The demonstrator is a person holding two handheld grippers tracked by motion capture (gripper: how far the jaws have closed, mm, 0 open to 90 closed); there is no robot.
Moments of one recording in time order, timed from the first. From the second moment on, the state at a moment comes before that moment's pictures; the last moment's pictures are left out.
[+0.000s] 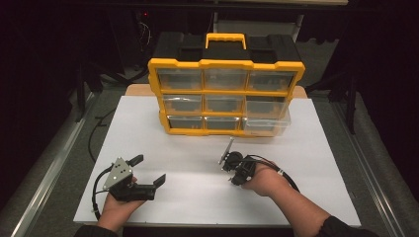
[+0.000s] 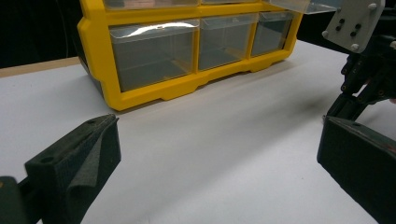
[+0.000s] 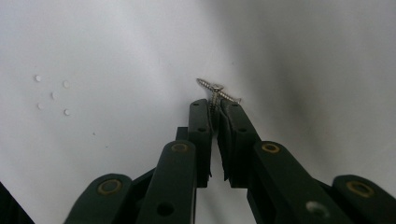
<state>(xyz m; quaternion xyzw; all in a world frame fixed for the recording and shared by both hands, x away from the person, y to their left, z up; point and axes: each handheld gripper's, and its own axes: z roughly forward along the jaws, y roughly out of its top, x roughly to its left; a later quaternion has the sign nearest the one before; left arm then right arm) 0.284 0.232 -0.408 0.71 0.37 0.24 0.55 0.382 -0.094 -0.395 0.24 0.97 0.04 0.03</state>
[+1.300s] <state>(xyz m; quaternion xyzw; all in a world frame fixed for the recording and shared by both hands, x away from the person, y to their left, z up) 0.284 0.233 -0.408 0.71 0.38 0.24 0.55 0.385 -0.099 -0.389 0.24 0.97 0.05 0.03</state>
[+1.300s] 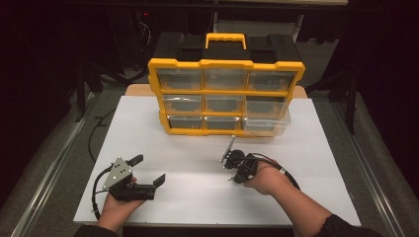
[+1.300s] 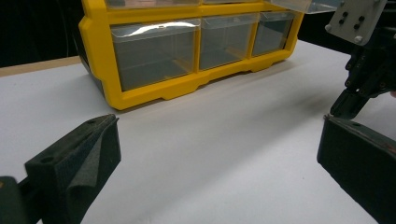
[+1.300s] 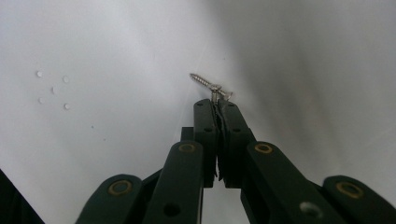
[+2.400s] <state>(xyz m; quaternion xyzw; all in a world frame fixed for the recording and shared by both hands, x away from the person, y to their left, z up) 0.282 0.234 -0.407 0.70 0.37 0.25 0.56 0.383 -0.123 -0.360 0.25 0.97 0.05 0.04</state>
